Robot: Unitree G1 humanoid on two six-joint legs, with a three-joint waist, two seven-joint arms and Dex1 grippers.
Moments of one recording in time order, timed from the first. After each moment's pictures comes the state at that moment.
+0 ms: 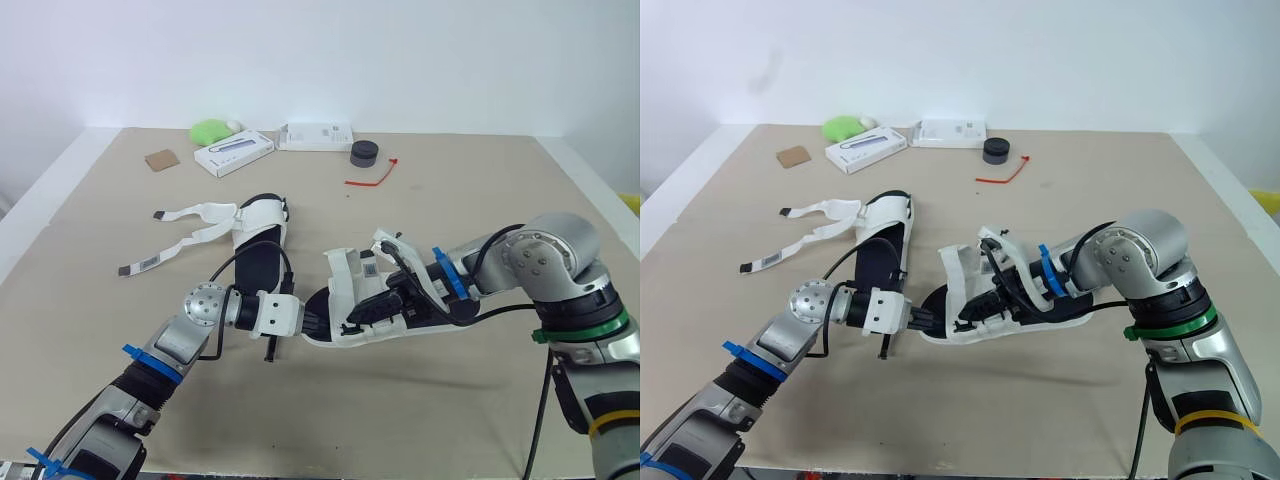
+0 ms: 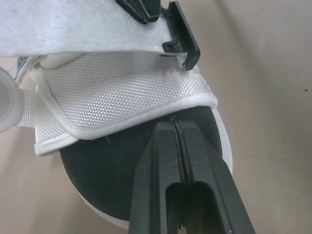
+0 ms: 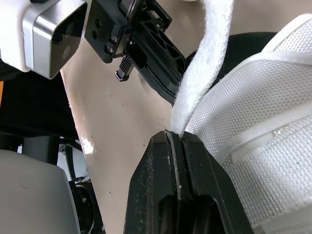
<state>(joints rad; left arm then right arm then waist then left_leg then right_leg) -0.49 0.48 -0.41 0.19 -0.08 -0.29 -1.16 -0.86 -0.75 0.26 -0.13 0.99 1.61 0.74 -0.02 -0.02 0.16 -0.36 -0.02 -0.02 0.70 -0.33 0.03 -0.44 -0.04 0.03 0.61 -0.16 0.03</state>
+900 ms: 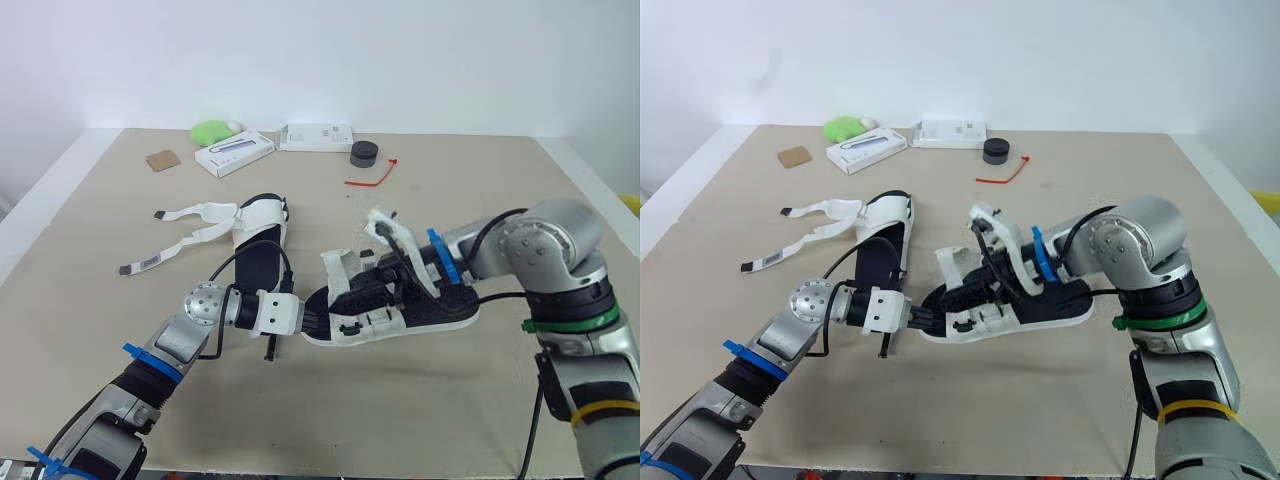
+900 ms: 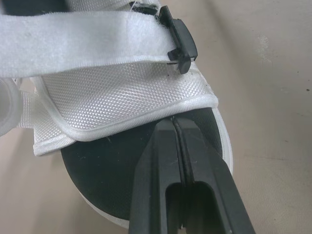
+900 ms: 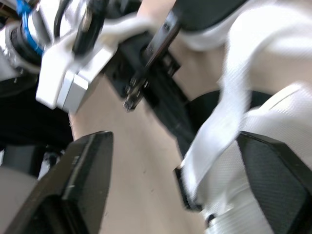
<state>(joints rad) -0.49 0.48 -0.42 0.21 -0.08 -0.30 -1.16 -0.94 -0.67 0.19 -0.13 0.90 1.60 0.76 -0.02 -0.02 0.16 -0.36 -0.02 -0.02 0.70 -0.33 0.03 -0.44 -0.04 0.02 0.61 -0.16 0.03</state>
